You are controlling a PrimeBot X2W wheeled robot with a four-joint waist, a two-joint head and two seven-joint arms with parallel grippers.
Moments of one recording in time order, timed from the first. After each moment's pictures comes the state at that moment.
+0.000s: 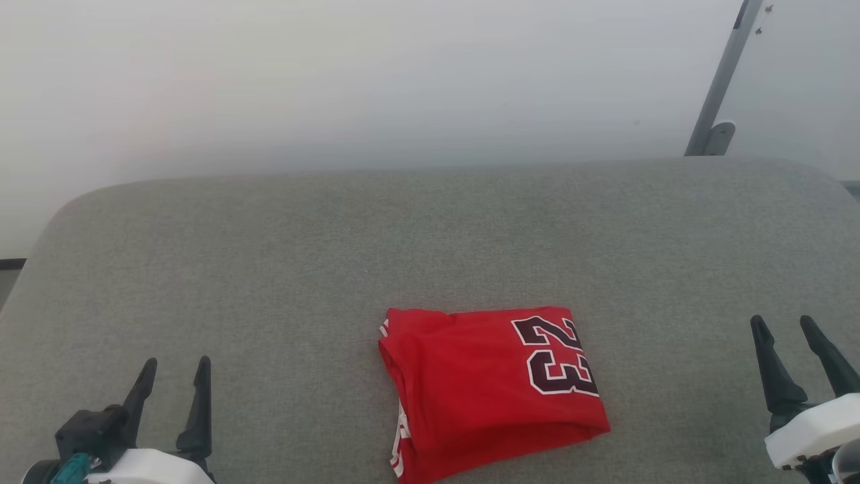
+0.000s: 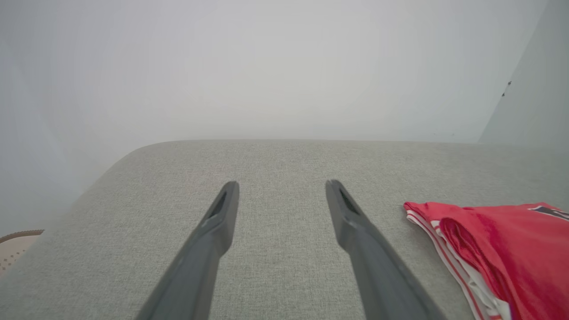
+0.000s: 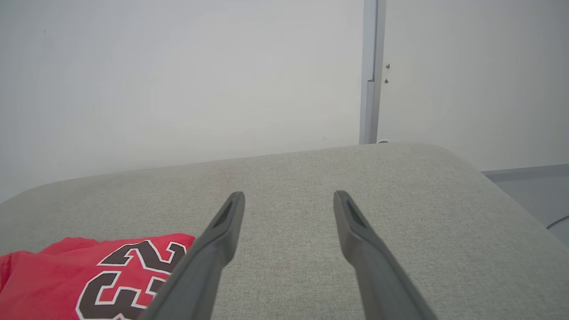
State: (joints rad) left arm 0.03 0.34 -0.05 0.23 -0.42 0.00 -0.26; right arm -0.05 -0.41 0.04 0.29 0.58 0.13 -0.20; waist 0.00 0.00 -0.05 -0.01
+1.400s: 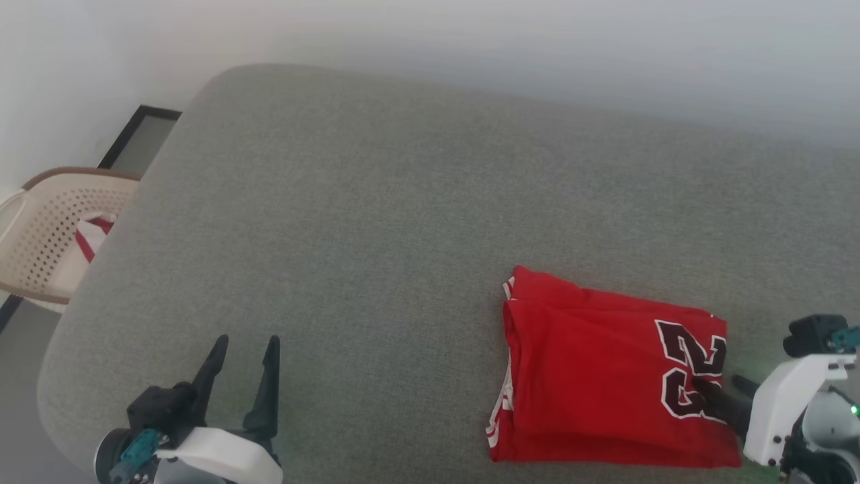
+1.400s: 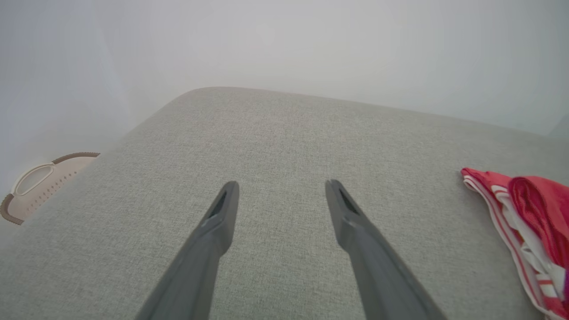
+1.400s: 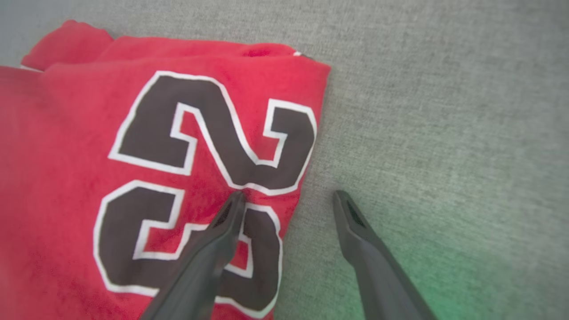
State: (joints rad) left arm -0.03 0.26 -0.15 0.22 -0.40 0.00 -0.26; right arm -0.16 -0.48 0.20 0.37 0.78 0.13 0.44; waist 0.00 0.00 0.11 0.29
